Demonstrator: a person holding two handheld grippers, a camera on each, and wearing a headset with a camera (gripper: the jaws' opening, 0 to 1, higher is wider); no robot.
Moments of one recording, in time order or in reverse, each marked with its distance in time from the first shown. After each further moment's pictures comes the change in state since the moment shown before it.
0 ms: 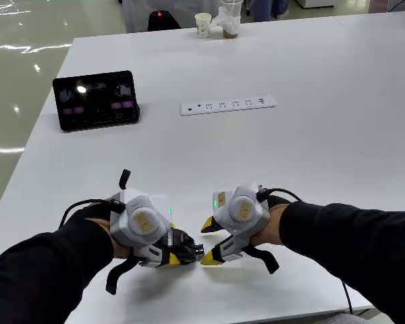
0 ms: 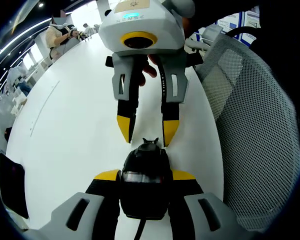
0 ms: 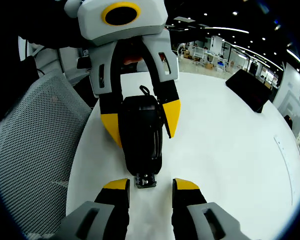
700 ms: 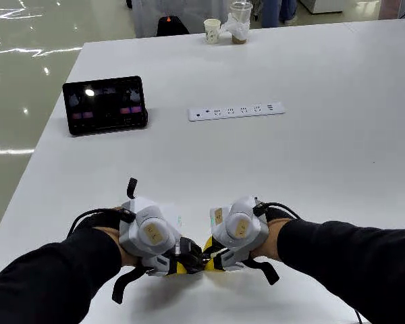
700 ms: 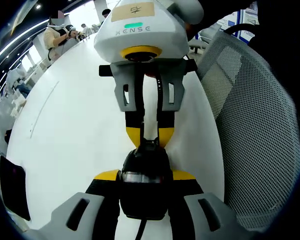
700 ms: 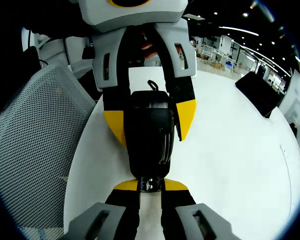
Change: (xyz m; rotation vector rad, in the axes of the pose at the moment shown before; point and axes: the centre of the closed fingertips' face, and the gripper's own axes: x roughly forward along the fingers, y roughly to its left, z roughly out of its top) left arm 0.002 -0.001 0.000 0.019 0.008 -0.001; right arm 0.007 0.008 -0.001 -0.065 0.030 0.043
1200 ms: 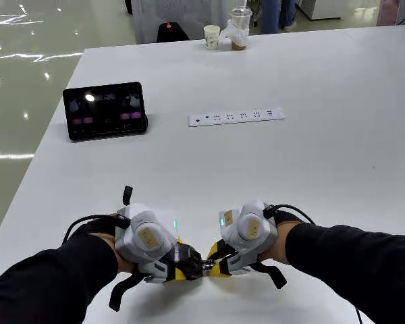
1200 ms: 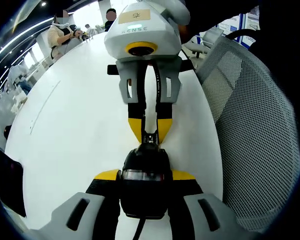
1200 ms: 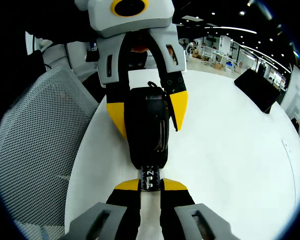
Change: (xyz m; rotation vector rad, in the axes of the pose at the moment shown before) left arm -0.001 0.001 0.000 -0.037 -0.029 -0.003; right arm -0.010 -0.002 -0.014 0.026 -0.024 0.026
